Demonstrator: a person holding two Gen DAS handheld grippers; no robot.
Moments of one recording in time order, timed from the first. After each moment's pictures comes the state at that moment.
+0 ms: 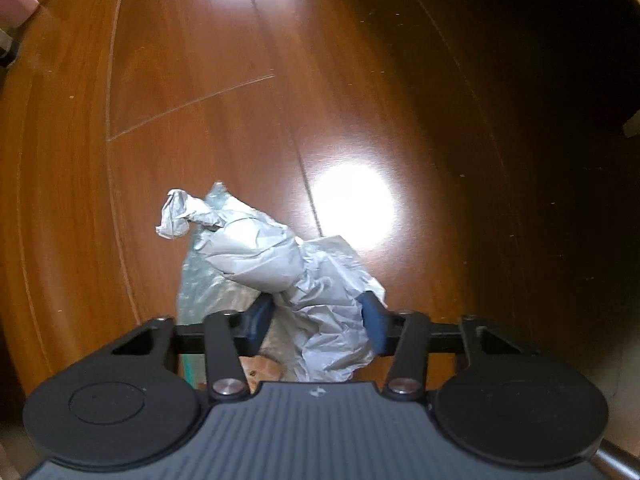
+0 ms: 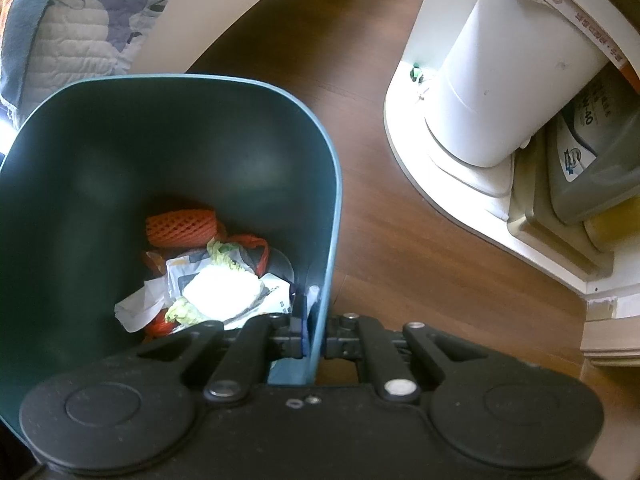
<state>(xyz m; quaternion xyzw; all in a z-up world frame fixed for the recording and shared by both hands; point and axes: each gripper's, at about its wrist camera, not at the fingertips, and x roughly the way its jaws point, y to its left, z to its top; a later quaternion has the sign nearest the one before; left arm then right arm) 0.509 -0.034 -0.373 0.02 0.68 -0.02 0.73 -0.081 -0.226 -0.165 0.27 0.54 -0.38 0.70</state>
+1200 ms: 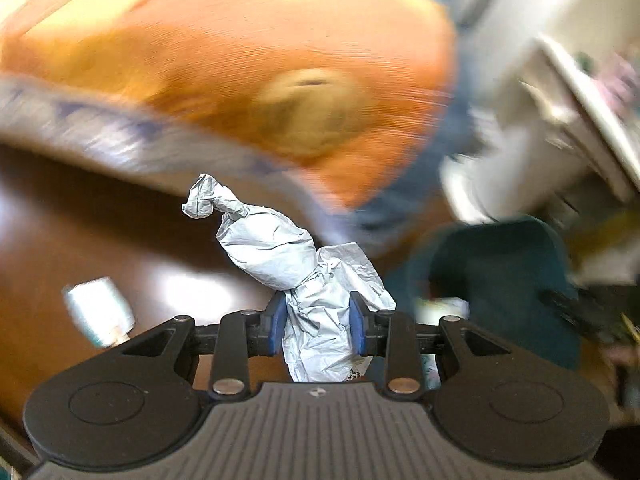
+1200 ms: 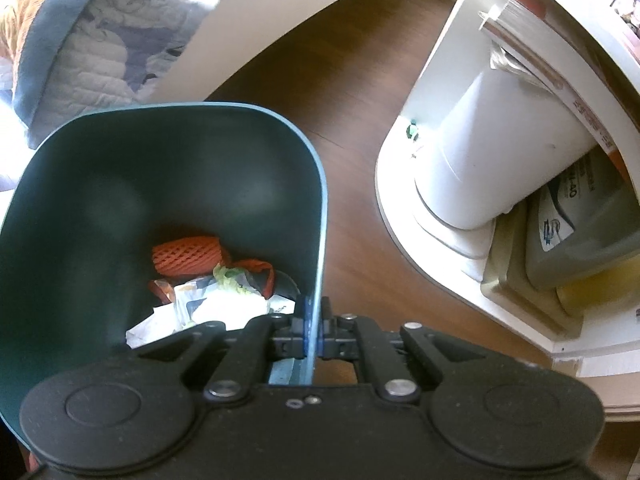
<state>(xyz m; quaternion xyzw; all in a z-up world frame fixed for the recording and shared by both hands) 0.201 -0.094 -0.045 0.21 0.51 -0.51 0.66 -0.061 -0.233 -0.130 0.20 0.54 -0.37 0.73</state>
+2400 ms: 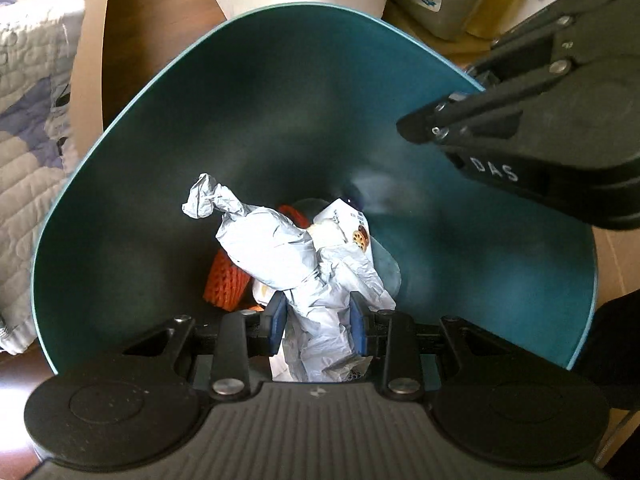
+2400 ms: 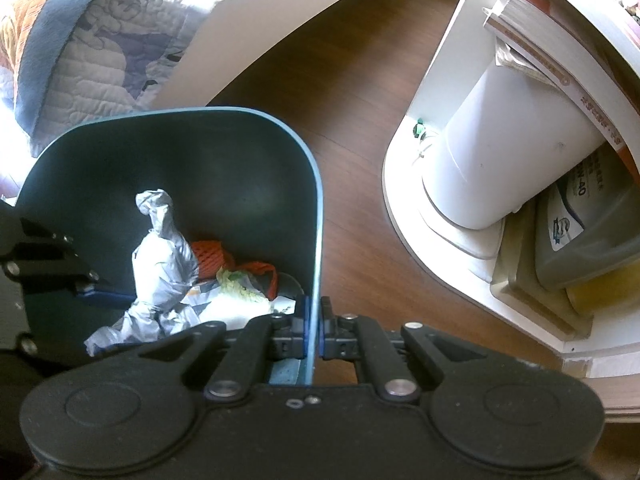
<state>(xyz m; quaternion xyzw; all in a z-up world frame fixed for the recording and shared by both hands) -0.004 -0.205 -0.163 0.46 0.40 -0.63 0.48 -0.066 -0.243 -0.139 0.21 0.53 -0.37 0.73</state>
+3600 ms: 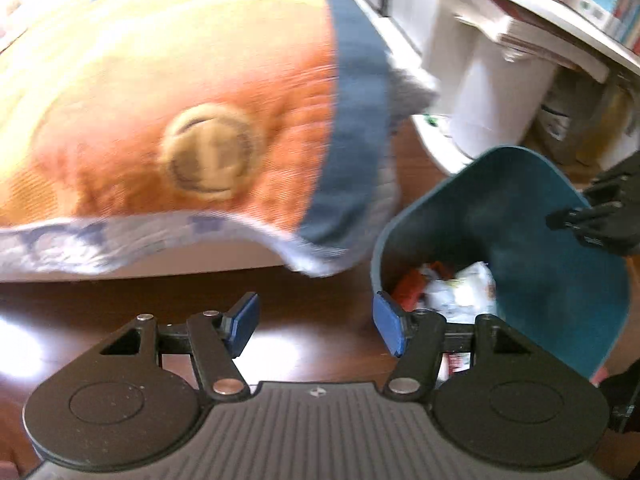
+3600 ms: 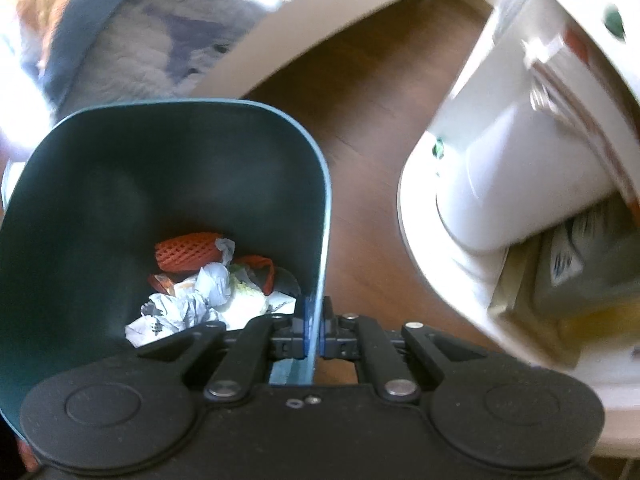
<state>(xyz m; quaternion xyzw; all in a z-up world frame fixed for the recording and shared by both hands) 0.156 -0.117 -0.063 0.34 0.37 -0.55 0.66 -0.042 -0.240 -0.140 0.14 0.56 -0.33 0.74</state>
